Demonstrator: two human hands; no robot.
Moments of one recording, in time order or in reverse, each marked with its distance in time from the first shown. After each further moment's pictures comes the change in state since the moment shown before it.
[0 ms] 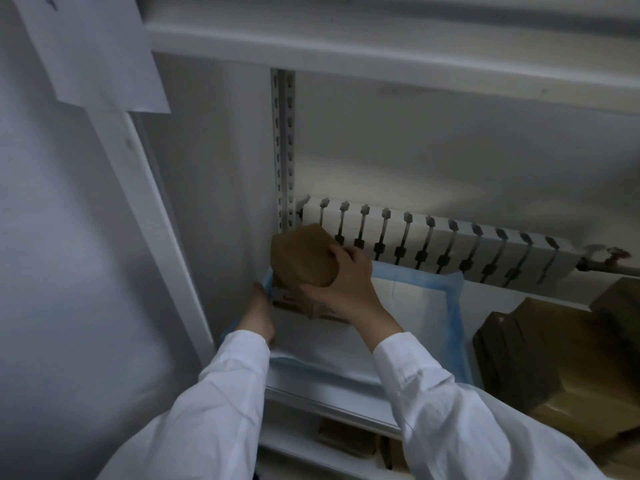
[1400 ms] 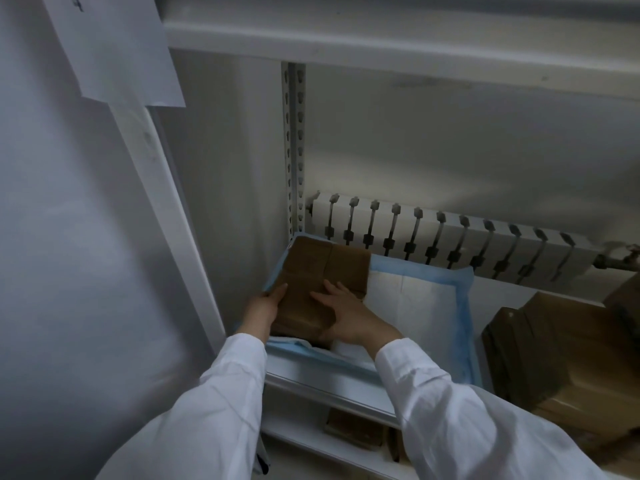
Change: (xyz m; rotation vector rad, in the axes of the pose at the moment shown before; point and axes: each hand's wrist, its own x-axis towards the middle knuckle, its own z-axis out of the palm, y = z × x) left_hand 0.019 -0.008 -0.027 0.575 -0.035 0.366; right_hand -0.008 0.044 0.028 -0.376 -0.541 -0.076
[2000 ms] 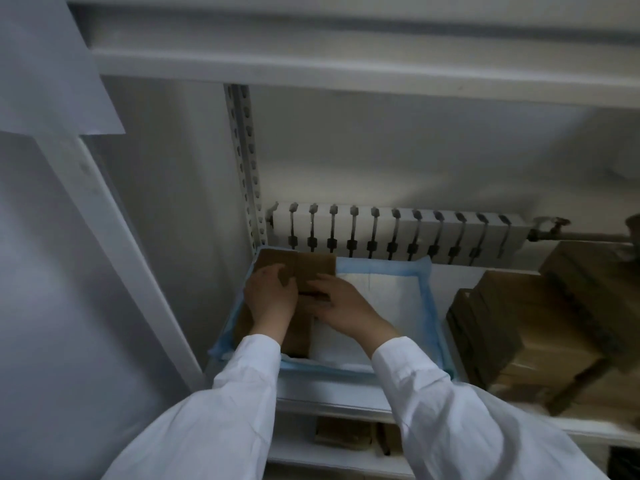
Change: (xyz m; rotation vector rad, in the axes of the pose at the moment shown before) left_hand -0.029 0.048 0.046 0.579 0.202 0.604; right_hand -0.040 -0.013 -0.031 0.320 0.412 0.013
